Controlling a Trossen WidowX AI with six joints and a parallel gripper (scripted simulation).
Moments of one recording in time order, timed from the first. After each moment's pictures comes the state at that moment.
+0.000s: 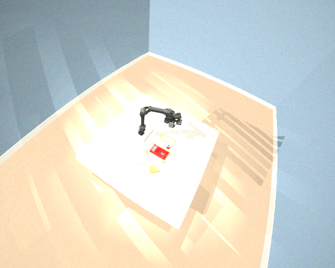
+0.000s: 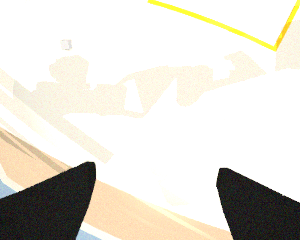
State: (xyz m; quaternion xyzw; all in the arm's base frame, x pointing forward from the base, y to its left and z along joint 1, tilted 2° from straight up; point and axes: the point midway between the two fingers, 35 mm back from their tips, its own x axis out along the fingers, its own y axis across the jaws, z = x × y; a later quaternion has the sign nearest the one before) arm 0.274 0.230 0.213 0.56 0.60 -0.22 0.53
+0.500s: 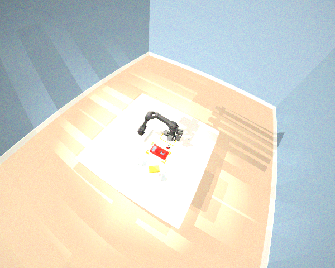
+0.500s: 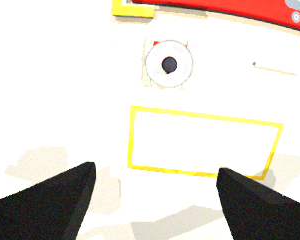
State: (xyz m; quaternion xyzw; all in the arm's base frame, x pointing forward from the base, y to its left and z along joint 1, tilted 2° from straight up) arm 0.348 0.115 0.124 0.52 0.53 -0.41 0.54
